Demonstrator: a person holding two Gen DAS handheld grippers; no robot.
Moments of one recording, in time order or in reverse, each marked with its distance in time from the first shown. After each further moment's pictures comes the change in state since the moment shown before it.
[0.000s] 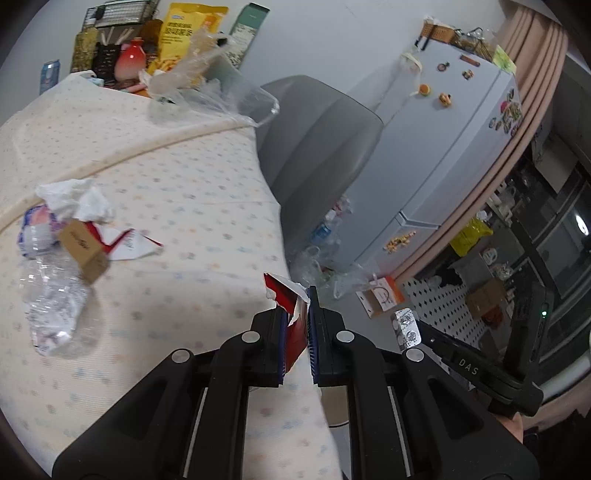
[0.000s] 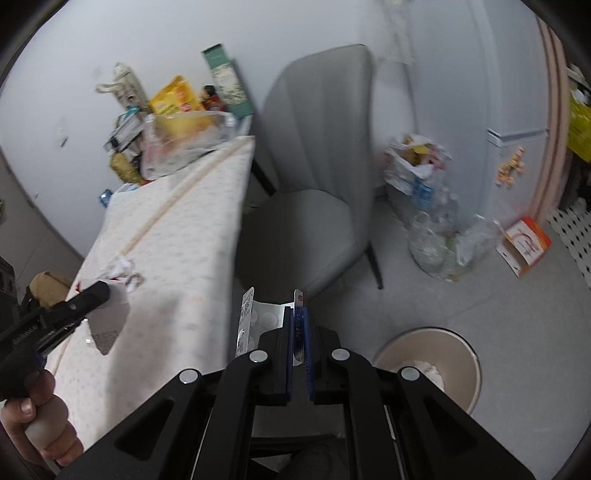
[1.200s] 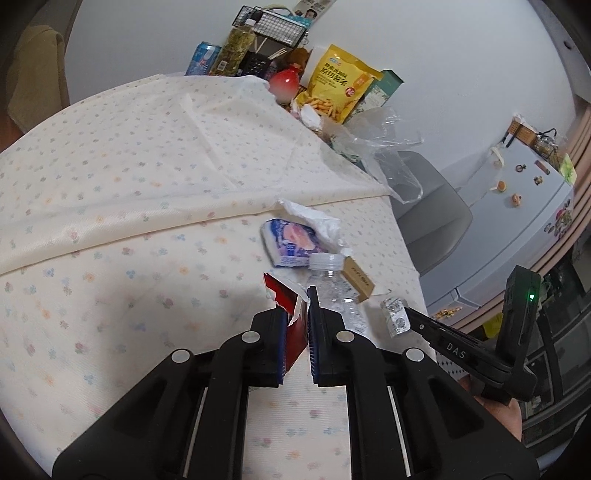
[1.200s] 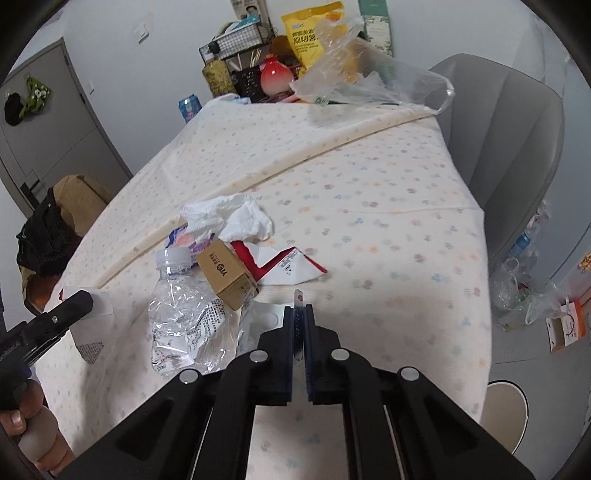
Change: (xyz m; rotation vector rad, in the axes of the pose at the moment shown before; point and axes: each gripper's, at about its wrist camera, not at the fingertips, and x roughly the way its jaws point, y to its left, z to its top) left arm -0.130 0.209 -0.014 -0.296 -0.174 0.164; right arm 0.097 0.246 -0.003 -0.354 0.146 0.138
